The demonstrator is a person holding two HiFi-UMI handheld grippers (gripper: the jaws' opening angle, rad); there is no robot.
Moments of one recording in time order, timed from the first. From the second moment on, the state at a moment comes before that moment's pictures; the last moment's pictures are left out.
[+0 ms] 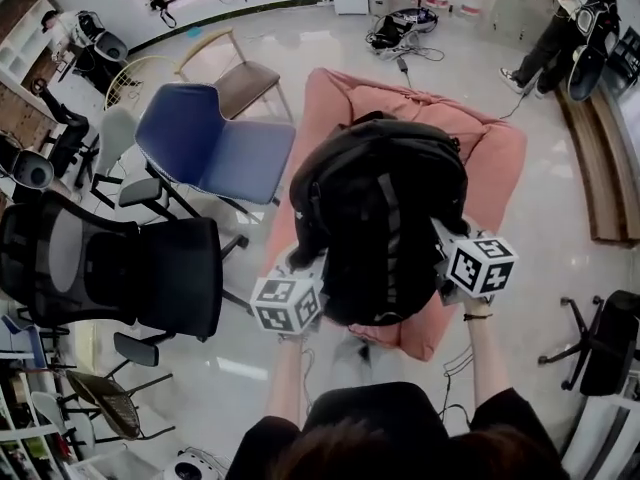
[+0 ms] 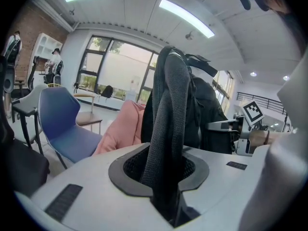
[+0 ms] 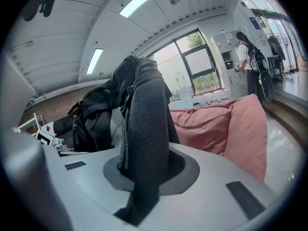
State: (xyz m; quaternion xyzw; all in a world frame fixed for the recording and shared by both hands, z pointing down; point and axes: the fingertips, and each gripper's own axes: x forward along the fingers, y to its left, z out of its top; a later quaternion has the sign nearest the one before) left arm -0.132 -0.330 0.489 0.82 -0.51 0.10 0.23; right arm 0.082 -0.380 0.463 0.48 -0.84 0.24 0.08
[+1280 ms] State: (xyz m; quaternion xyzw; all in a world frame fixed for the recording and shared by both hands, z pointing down) left arm -0.149 -0.484 0.654 0.80 -0.51 0.14 0.30; right arm 0.062 -0.543 0.640 0.47 -0.80 0.33 0.16
